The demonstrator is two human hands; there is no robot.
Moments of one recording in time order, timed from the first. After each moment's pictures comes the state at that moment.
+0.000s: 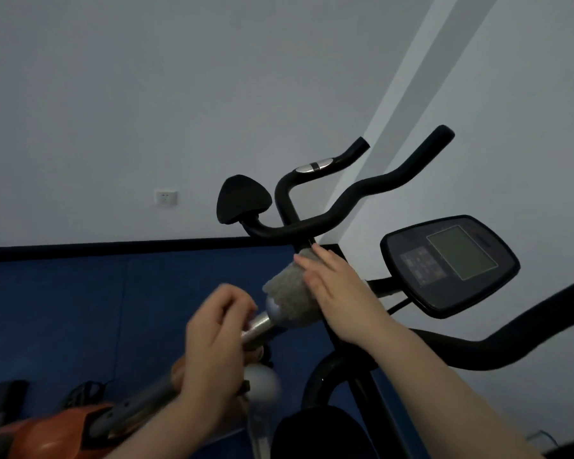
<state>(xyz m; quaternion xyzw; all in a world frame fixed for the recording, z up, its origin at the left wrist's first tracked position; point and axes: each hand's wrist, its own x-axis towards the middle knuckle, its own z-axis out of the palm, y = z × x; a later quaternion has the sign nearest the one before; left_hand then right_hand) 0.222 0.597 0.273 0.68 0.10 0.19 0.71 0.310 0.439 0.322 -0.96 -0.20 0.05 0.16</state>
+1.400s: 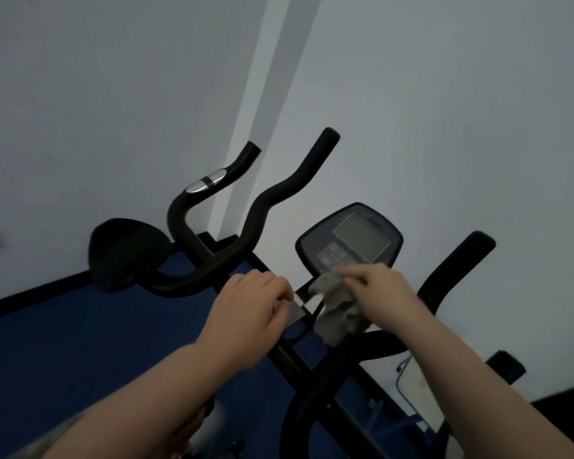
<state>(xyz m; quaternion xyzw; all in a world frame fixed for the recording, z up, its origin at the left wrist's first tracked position) 0.352 0.556 0.298 0.85 -0.36 0.12 0.38 0.309 0.365 0.384 -0.97 0.20 -0.02 0.13</state>
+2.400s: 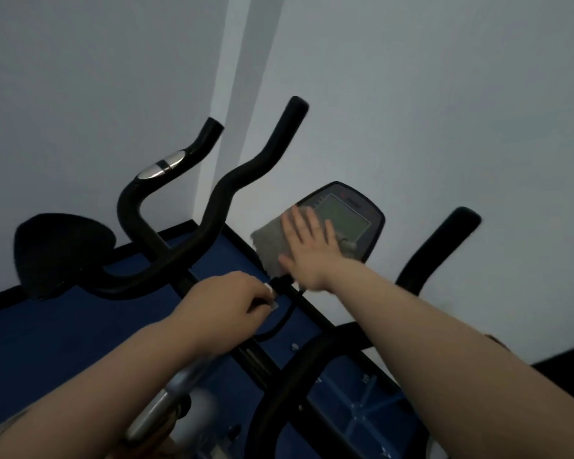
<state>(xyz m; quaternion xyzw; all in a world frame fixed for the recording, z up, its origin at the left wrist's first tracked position) 0.376 0.532 0.297 0.87 -0.40 -0.06 0.27 0.396 0.331 0.325 -0.99 0.04 0.10 -0.11</state>
